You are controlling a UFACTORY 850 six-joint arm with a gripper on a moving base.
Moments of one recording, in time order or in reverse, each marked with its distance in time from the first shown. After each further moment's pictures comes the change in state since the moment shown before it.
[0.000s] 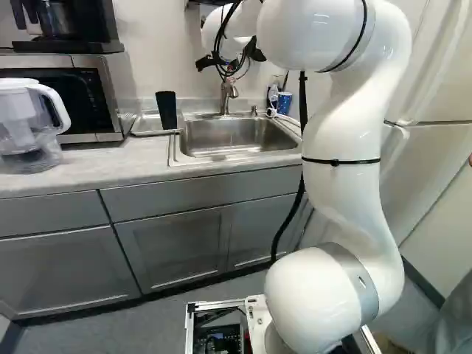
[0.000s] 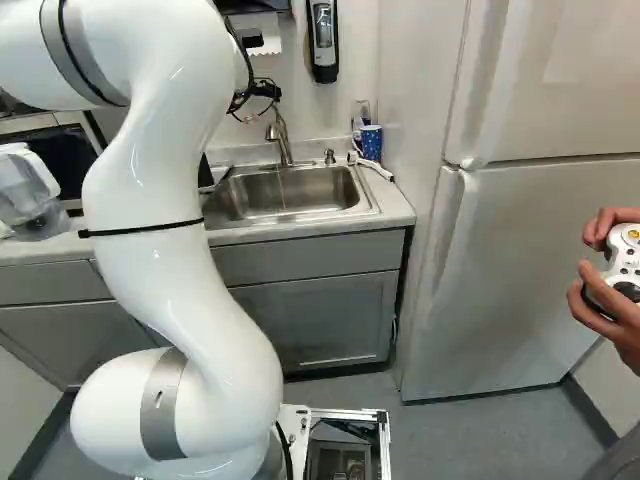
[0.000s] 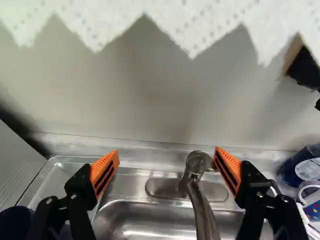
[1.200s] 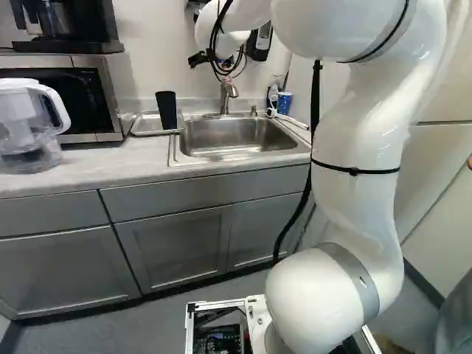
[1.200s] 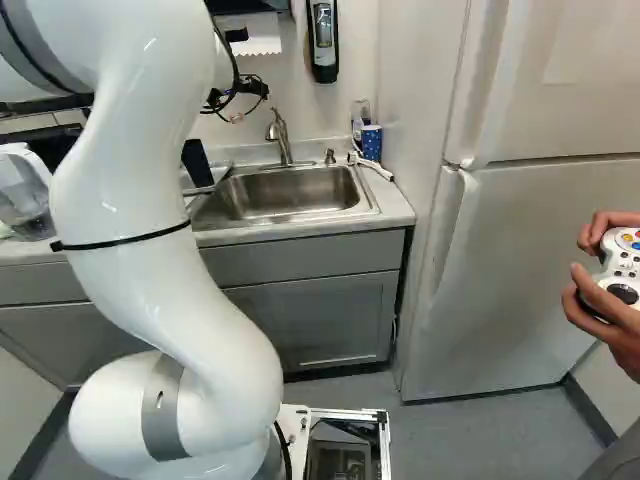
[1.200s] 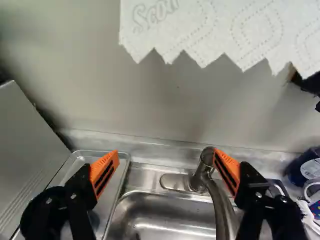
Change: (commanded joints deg) arm 3.2 7.3 8.6 0.0 4.1 0.0
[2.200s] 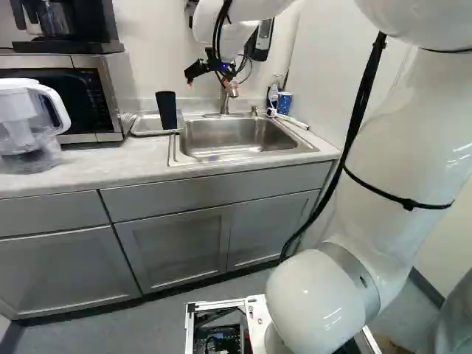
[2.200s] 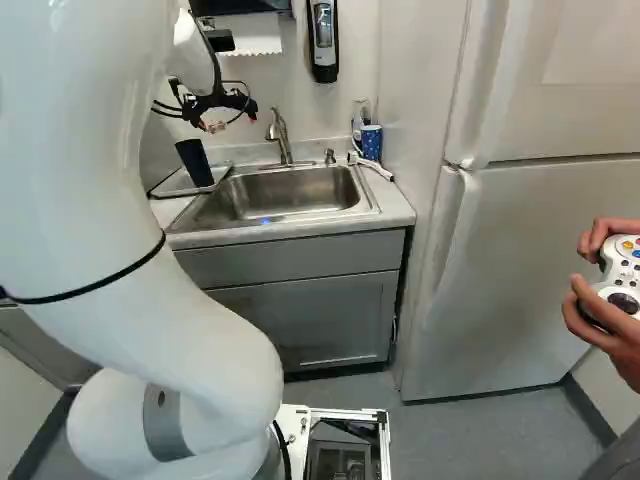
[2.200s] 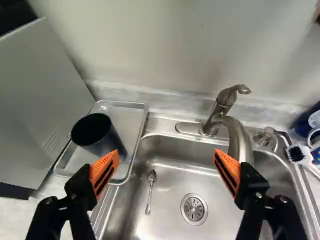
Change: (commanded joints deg) arm 2.2 14.0 15.2 0.9 -12.9 0.0
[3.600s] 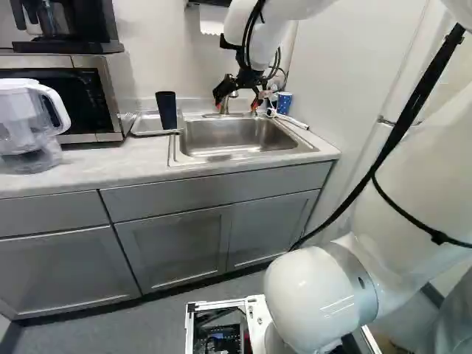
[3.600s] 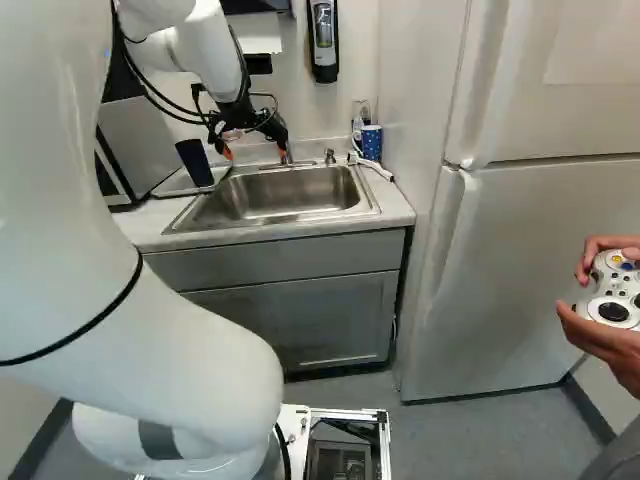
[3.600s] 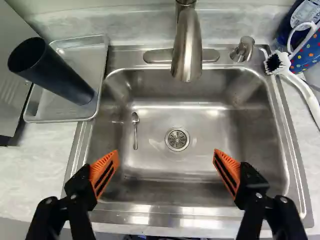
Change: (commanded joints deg) arm -8.4 8.5 8.4 2.2 -17.6 0.0
